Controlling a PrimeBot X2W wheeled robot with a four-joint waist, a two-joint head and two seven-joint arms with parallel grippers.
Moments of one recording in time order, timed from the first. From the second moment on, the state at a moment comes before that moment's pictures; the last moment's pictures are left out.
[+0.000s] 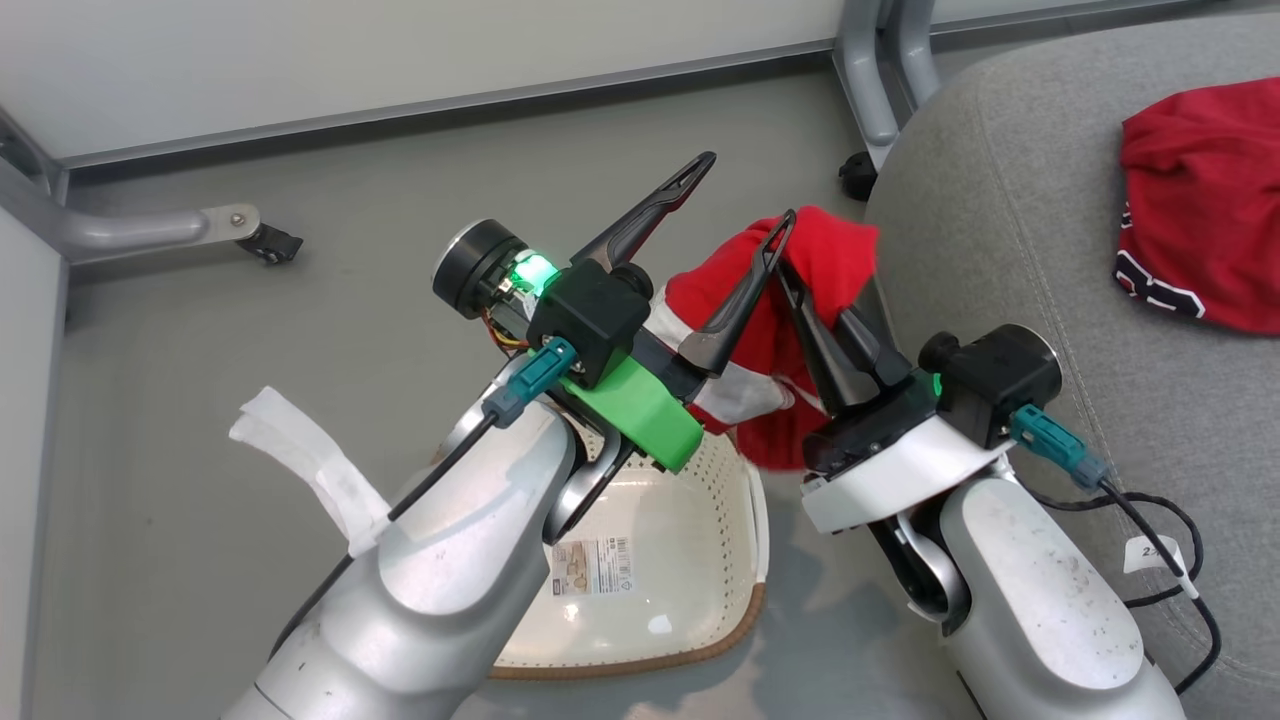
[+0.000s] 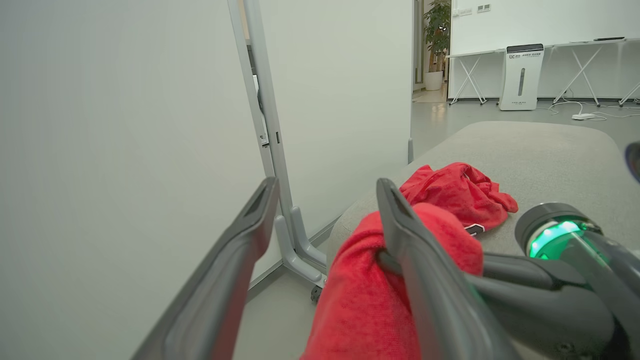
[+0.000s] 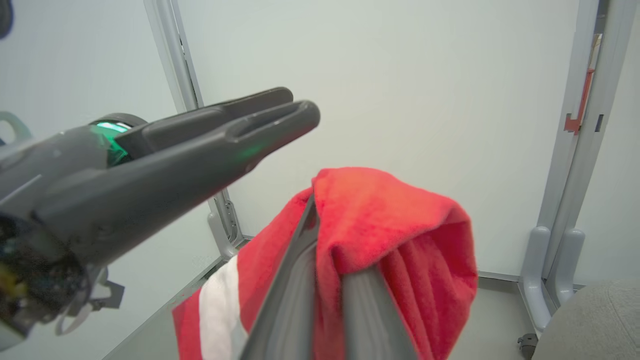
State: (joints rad) left arm -0.72 0.05 -0.71 0.38 -0.32 -0.13 -0.26; right arm -0.42 -0.05 0.35 0.14 0.27 0.13 -0.26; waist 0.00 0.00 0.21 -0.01
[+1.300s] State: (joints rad) left arm -0.75 0.07 -0.78 0.41 -0.31 -0.13 -0.26; right arm -0.35 -0.05 0.08 0.10 0.24 0.13 -0.26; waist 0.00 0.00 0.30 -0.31
